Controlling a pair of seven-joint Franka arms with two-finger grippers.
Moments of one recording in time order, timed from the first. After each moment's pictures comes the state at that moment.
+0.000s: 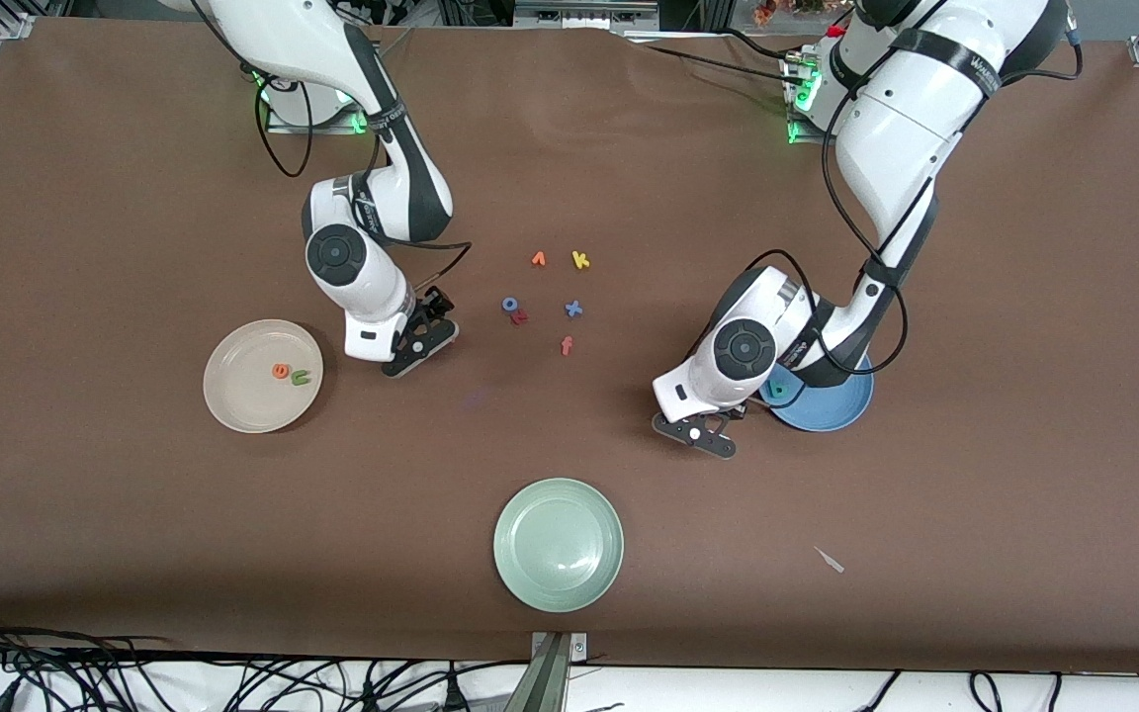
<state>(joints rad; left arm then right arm) -0.21 0.83 -0.31 -1.54 0.26 2.26 -0.22 0.84 0.50 -0.36 -2.05 0.36 2.46 -0.47</state>
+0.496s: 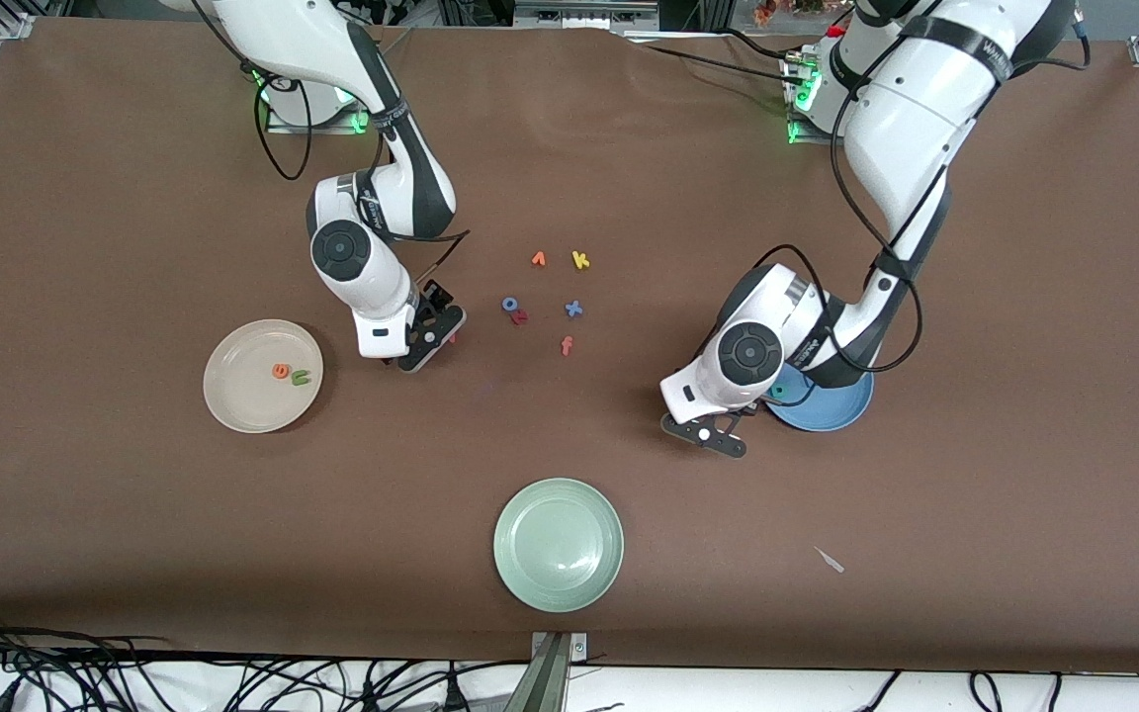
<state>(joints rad) -0.19 0.77 -0.31 -1.51 0.26 2.08 -0.22 0.84 0.50 -0.35 -2.06 0.36 2.48 -0.62</state>
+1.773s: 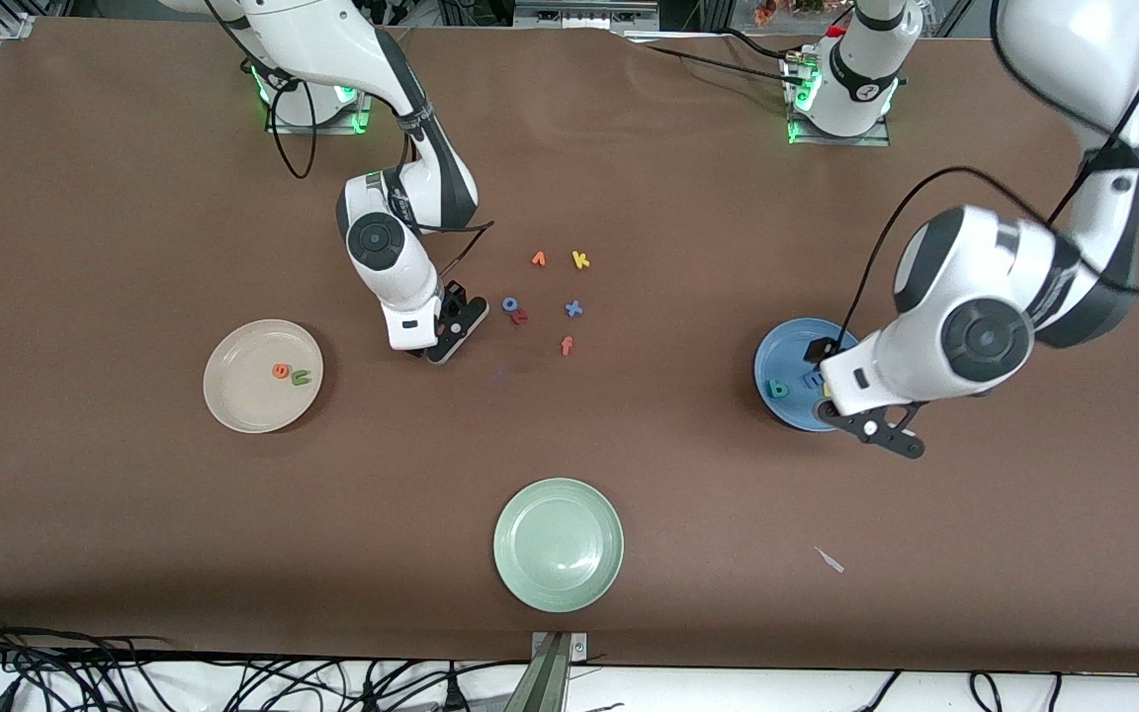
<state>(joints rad) 0.03 0.46 -0.33 -1.47 0.19 1.69 0.09 0.88 0.55 -0.32 -2.07 0.36 2.58 -0.60</state>
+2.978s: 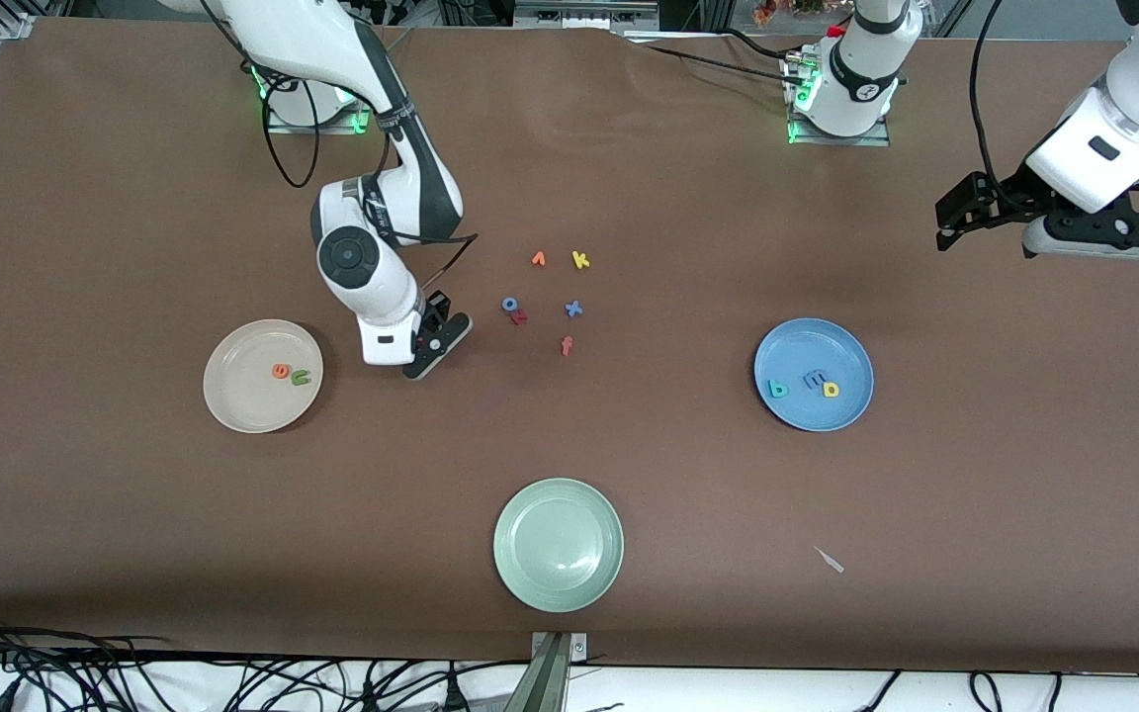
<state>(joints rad) 0.01 -0.06 -0.13 -1.73 -0.02 1.67 -0.06 0.89 0.53 -0.44 -1.97 0.36 2.37 -0.58</state>
